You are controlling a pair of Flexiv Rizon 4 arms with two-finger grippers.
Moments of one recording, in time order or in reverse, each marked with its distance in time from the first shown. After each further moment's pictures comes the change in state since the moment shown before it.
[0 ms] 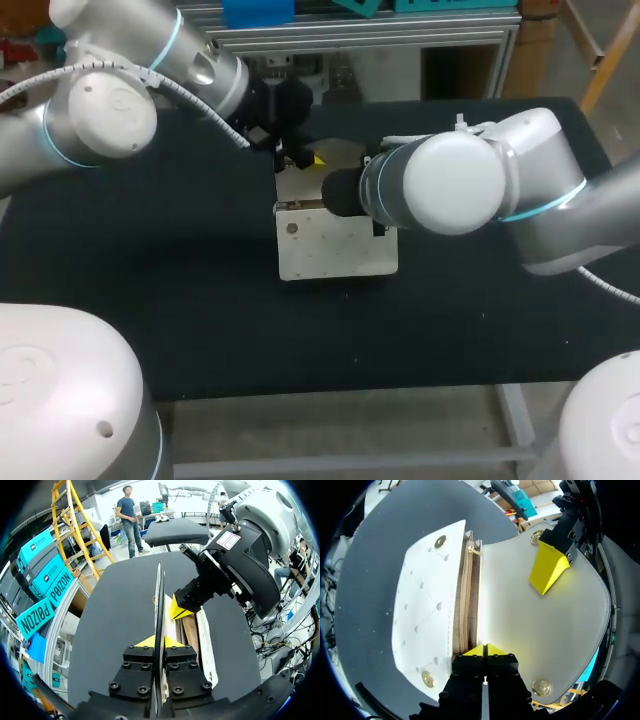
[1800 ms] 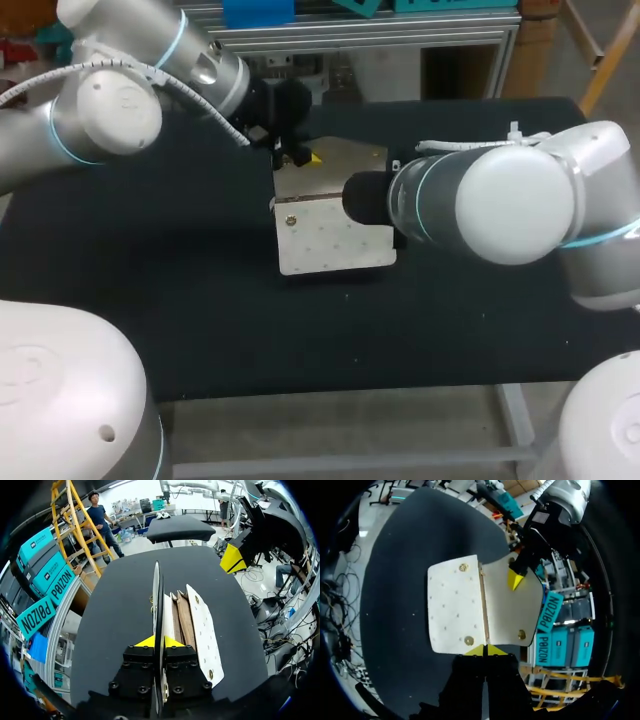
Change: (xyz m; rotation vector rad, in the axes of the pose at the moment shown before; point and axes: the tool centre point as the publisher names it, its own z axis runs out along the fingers) left arm -0.016 0.014 0.008 -0.024 -0.017 0.010; right arm 0.013 -0.011 -0.085 -0.016 -0.020 0.102
